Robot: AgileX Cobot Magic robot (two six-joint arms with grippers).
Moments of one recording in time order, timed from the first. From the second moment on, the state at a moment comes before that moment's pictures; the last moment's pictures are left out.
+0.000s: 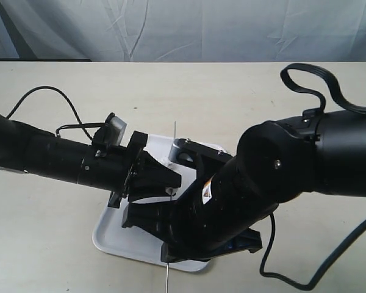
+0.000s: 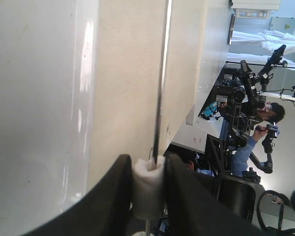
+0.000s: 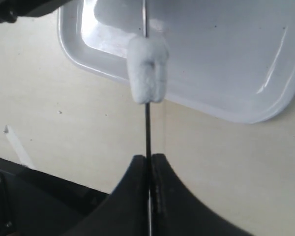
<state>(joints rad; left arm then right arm) -0.29 1.96 -0.75 -1.68 1.15 1.08 0.97 1.58 -0.85 0.51 0.55 0.54</state>
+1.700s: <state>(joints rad) -0.29 1.97 -0.79 -1.67 1.10 1.06 1.02 1.58 -0.85 0.42 0.64 0.60</state>
